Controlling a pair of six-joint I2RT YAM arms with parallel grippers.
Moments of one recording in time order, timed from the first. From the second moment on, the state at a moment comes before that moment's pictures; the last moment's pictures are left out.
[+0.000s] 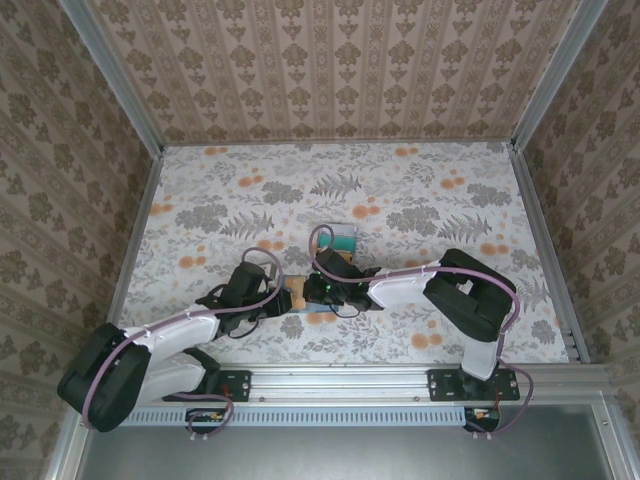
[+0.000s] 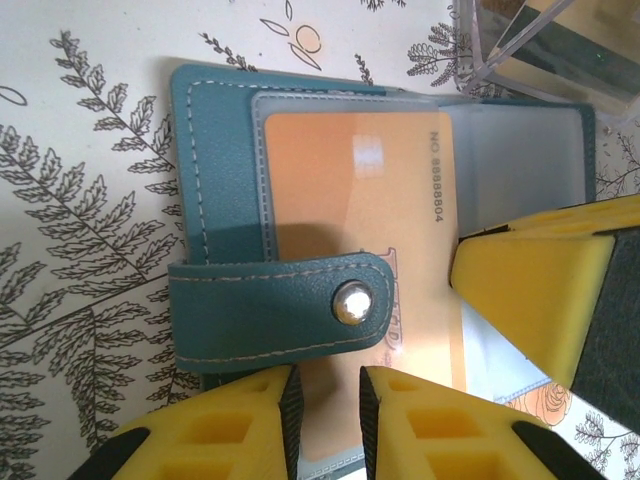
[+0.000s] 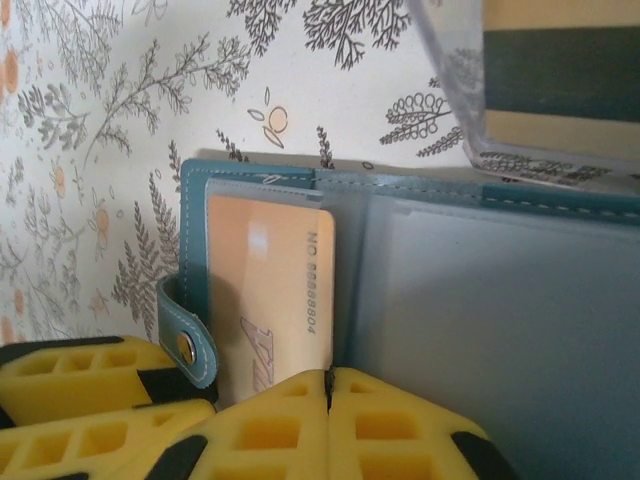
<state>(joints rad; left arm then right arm) -0.64 1.13 0.29 -0.03 0.23 -0.67 0.93 1.83 0.89 0.14 -0.09 1.02</state>
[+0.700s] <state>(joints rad) -0.64 1.12 0.29 -0.05 0.20 -0.70 0.89 1.75 0.78 0.20 -0.10 1.02</state>
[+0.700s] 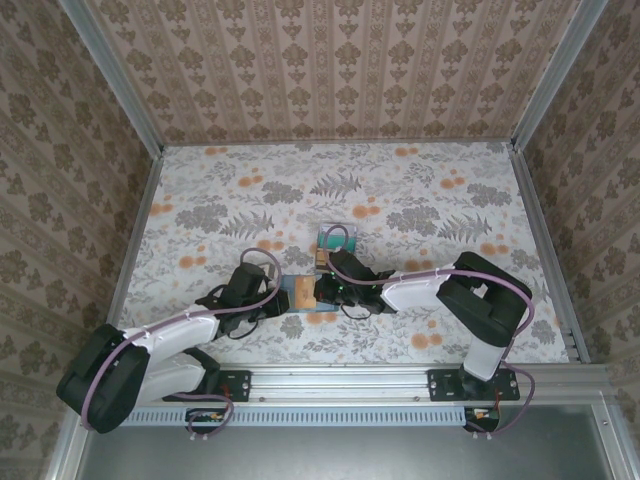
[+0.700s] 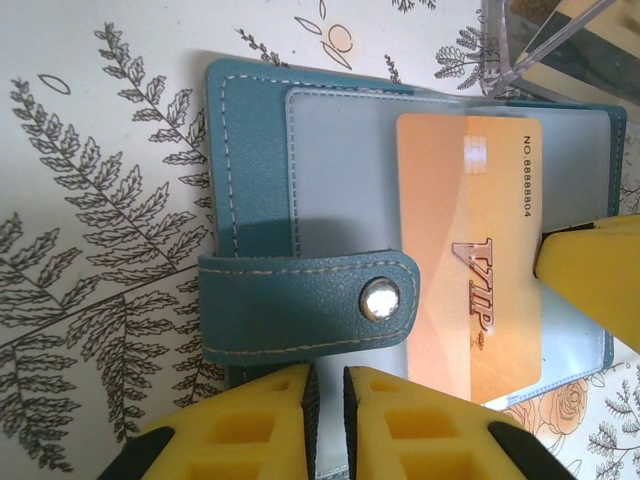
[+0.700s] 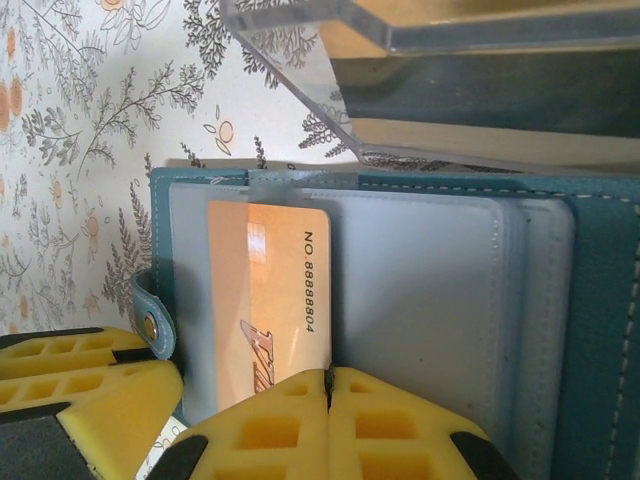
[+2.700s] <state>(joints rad) -0.63 0.62 0.41 -0.48 0.13 -0.66 0.77 1.35 1.02 -0.40 -0.06 0.10</state>
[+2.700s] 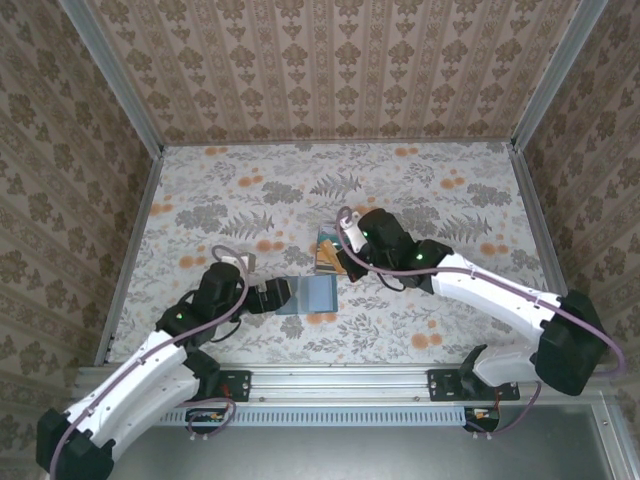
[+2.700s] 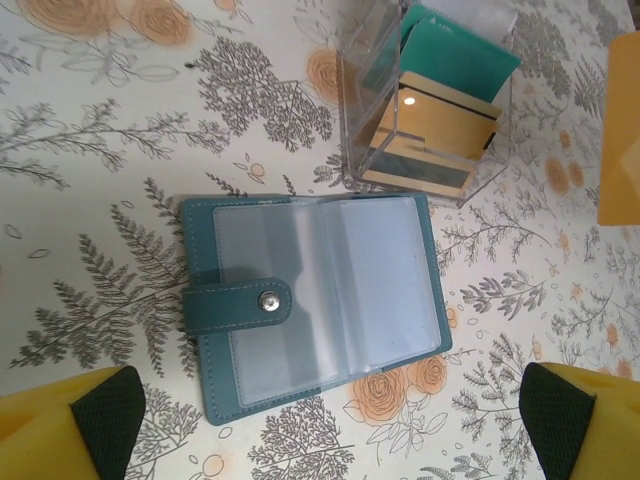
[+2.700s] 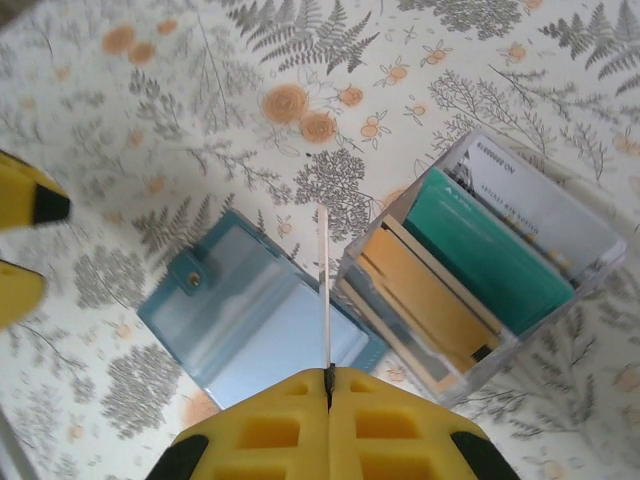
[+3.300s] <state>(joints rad) -0.63 0.47 0.41 -0.61 0.07 -0.66 0.76 1.65 1.26 -0.64 0.04 -0.51</state>
